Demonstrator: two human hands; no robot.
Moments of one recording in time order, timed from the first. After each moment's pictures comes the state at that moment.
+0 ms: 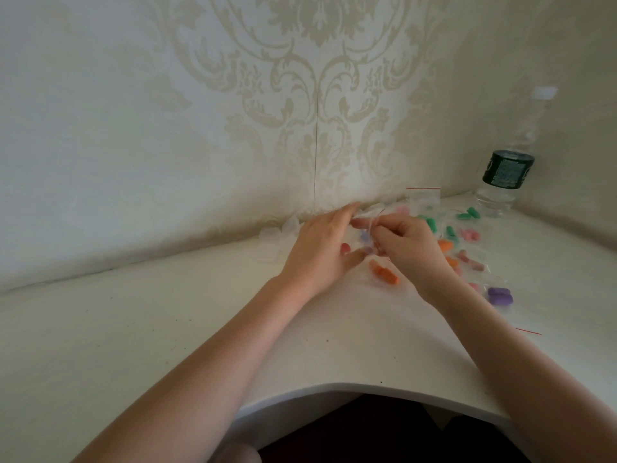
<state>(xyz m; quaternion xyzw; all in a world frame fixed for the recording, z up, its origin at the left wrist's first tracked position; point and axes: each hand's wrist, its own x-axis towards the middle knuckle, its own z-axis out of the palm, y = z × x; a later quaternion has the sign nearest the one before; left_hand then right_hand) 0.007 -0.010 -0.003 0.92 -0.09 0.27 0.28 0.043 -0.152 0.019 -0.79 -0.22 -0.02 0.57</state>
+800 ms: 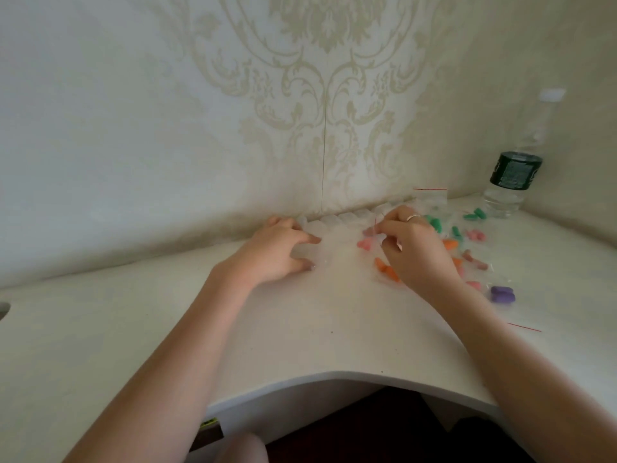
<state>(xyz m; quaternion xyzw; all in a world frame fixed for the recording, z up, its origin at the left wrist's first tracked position) -0.017 0.061 0.005 0.98 0.00 0.11 0.13 0.050 -0.160 0.006 -0.87 -0.33 -0.20 0.31</state>
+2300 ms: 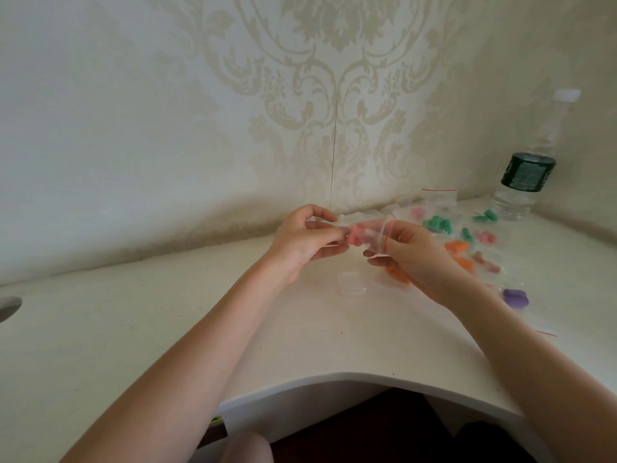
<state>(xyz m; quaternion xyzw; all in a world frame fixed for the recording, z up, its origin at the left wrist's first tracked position) -0.022 0.016 0.021 0.65 0.08 0.14 0.74 0.045 -0.150 0.009 -0.73 -0.26 0.15 0.62</state>
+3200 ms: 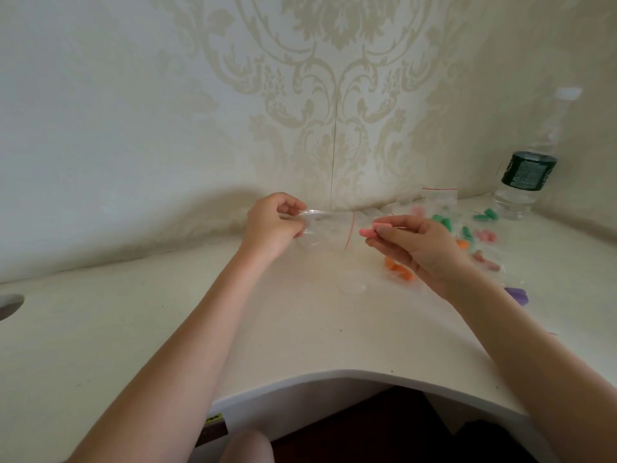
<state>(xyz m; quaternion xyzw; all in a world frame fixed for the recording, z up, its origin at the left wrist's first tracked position) -0.011 0.058 0.014 0.80 0.15 0.30 0.50 0.038 -0.157 0.024 -0.60 -0.14 0.18 0.77</state>
